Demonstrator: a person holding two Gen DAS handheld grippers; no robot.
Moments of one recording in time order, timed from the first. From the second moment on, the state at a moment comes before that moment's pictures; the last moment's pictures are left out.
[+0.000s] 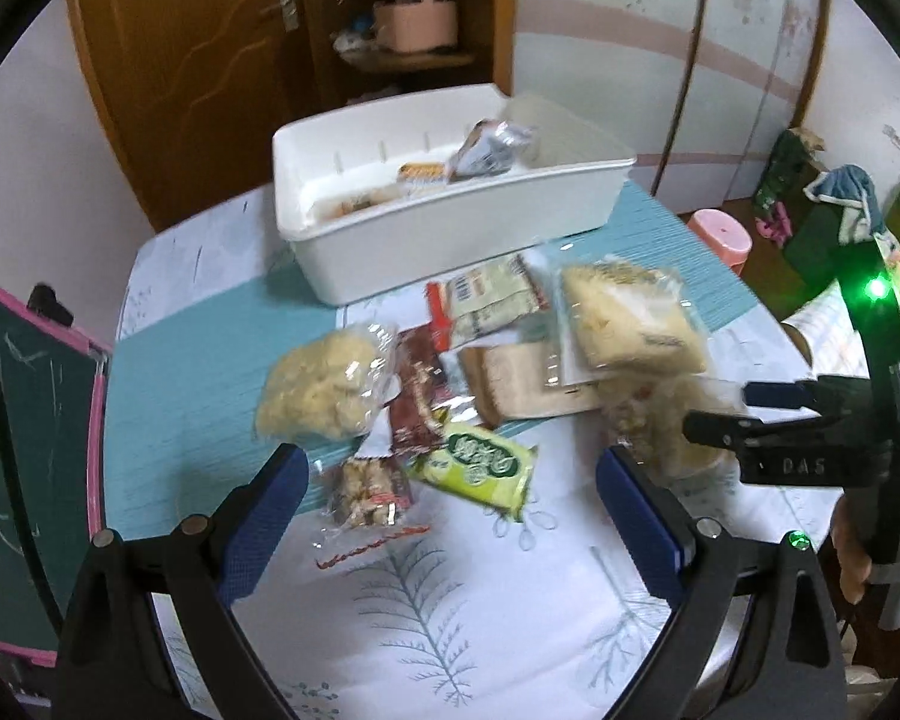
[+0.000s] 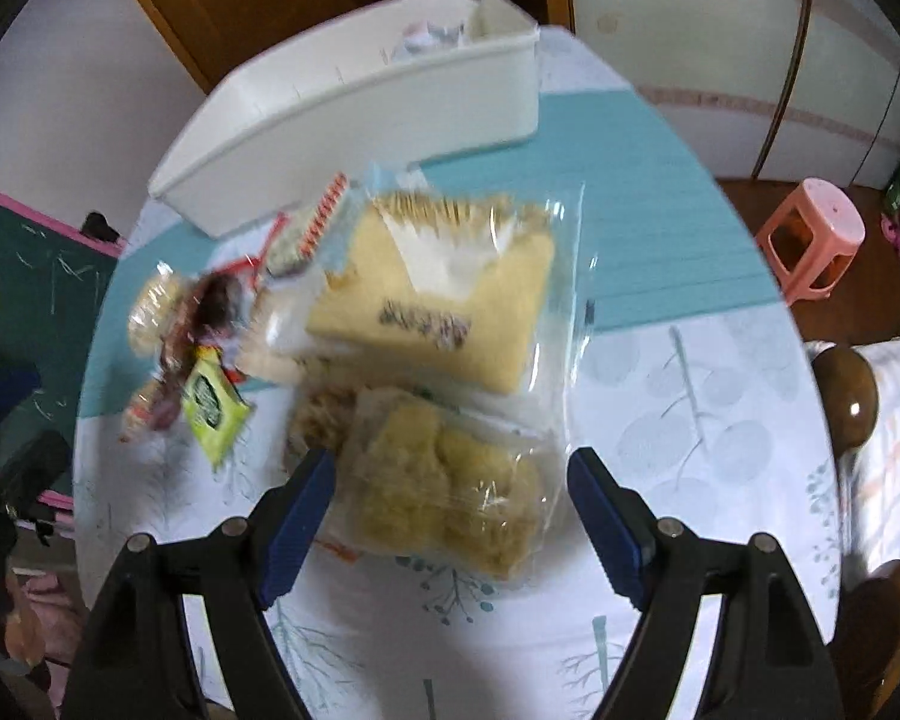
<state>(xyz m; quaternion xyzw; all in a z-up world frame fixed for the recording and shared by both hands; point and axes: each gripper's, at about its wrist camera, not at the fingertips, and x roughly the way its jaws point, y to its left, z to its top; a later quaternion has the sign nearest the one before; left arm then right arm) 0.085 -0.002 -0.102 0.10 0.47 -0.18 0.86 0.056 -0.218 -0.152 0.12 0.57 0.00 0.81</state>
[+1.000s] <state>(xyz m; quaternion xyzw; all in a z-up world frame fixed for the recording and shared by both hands) 0.231 0.061 -0.184 -0.05 0.59 -0.12 0.80 0.057 -0.213 -0.174 0.06 0.57 0.00 0.82</state>
